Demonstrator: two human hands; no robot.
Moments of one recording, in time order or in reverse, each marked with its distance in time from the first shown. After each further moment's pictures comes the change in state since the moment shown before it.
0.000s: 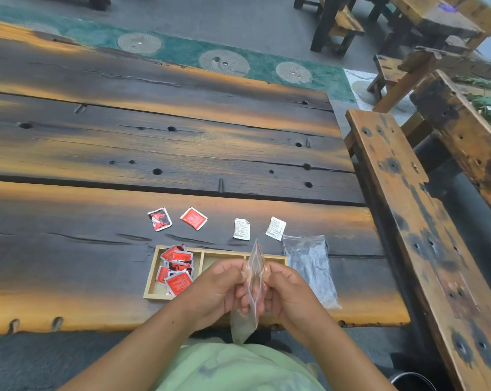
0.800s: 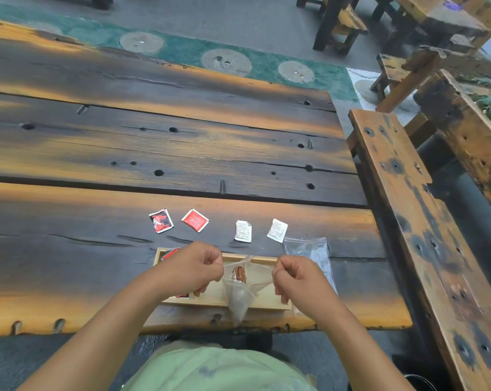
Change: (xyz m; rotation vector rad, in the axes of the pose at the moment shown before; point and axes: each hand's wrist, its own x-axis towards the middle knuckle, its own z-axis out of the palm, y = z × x) left_hand -0.011 0.059 -0.039 0.867 0.214 -0.217; right_hand 0.003 -0.029 -0.024 -0.789 0.252 0.005
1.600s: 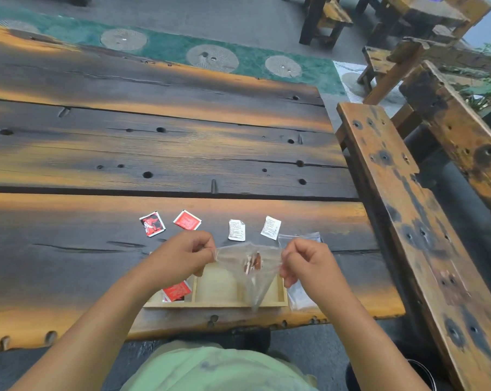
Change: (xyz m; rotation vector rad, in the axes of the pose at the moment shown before) left_hand 0.013 0.002 -0.016 0.038 0.081 0.151; right_hand -0.007 -0.021 -0.021 0.192 0.155 -0.021
